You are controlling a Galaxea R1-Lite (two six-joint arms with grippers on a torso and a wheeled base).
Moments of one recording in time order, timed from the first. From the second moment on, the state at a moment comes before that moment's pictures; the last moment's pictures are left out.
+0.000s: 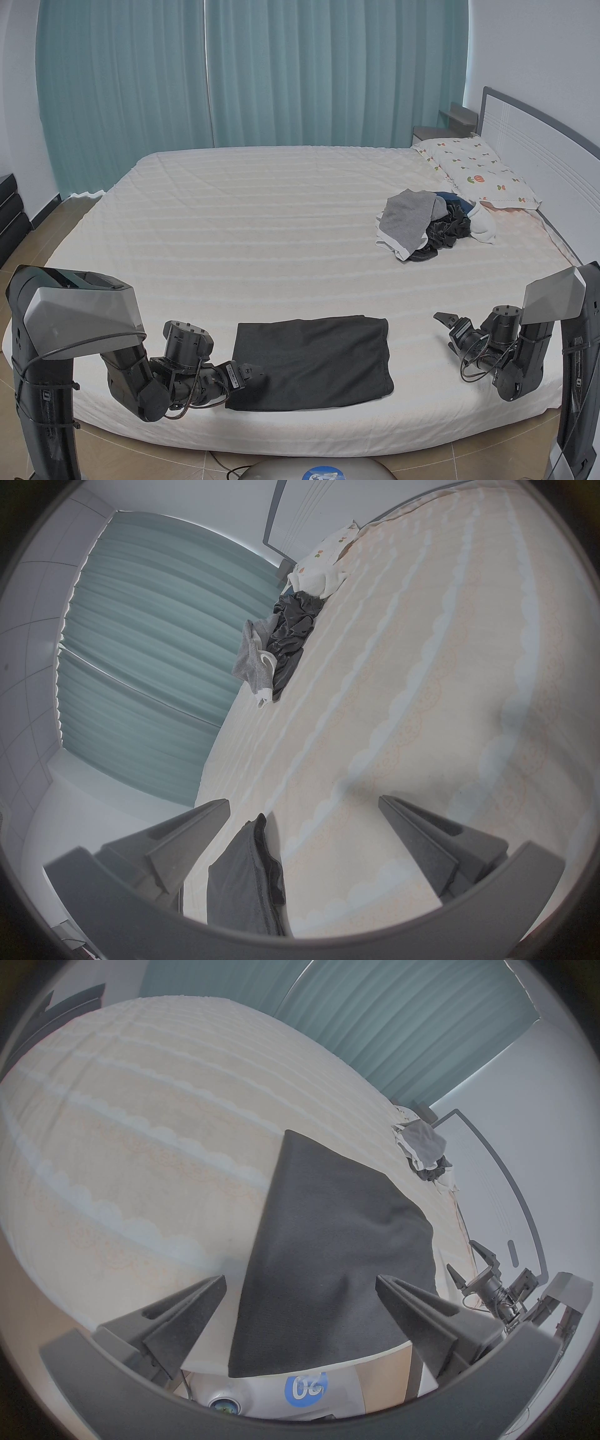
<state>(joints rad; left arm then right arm) -0.39 2.29 -0.58 -0.95 -0.13 -0.72 0.07 2.47 -0.53 -1.55 0.14 0.99</state>
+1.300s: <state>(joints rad) -0.43 2.27 -0.50 -0.95 -0.12 -0.75 0.07 2.48 -0.53 -1.55 0.14 0.99</state>
